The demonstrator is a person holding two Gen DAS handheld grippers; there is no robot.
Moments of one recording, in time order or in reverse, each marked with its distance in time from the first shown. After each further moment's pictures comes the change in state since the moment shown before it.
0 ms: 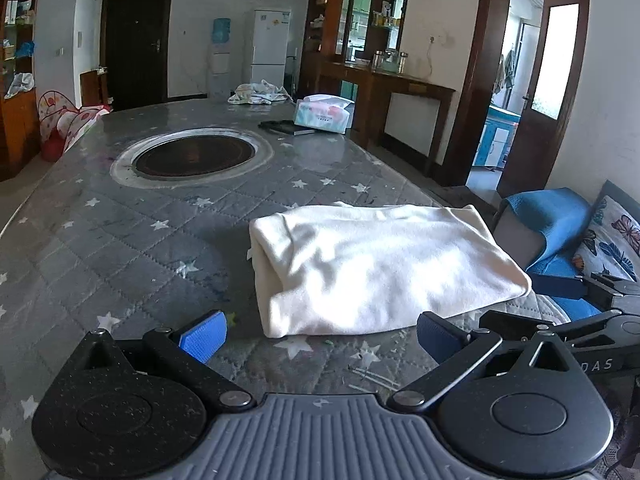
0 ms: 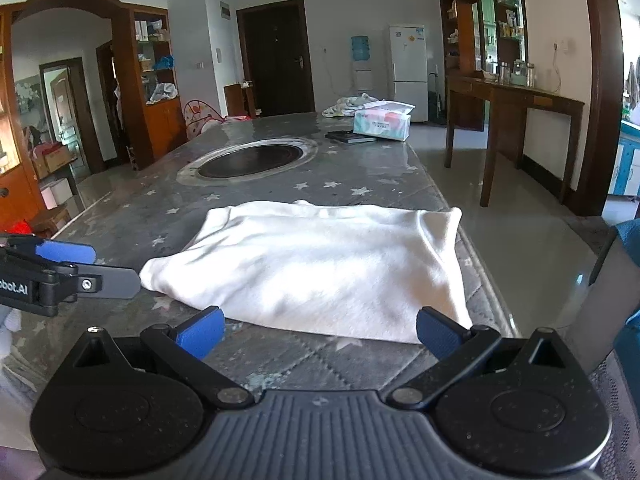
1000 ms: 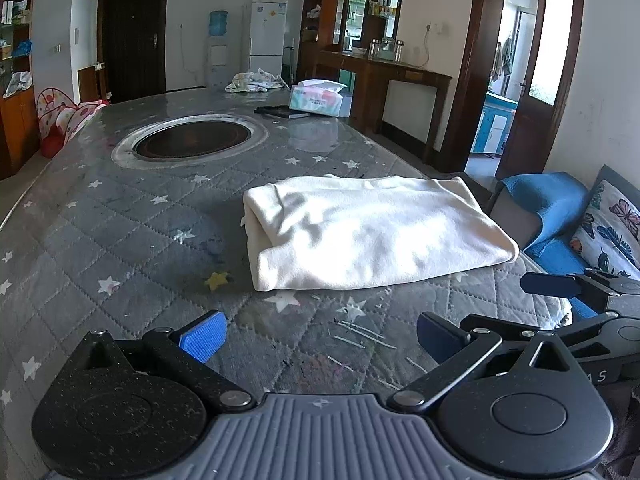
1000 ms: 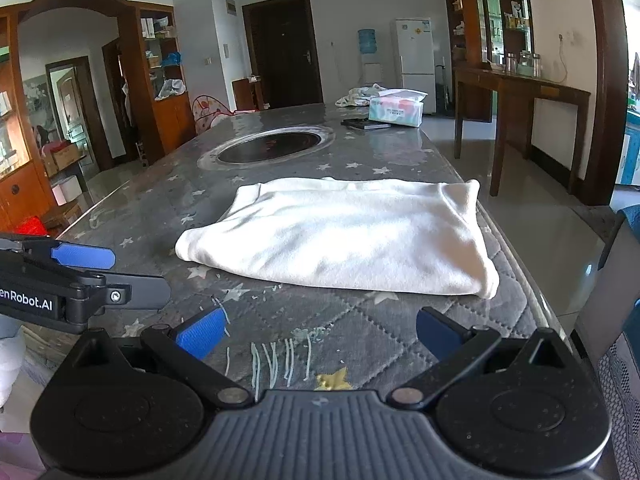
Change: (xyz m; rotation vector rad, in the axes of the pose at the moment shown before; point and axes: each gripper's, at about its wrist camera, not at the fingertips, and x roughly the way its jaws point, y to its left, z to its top) left arm -0.014 -0.013 -0.024 0.019 0.036 0.002; right arm -0.015 0.021 -0.023 0.011 0.024 0.025
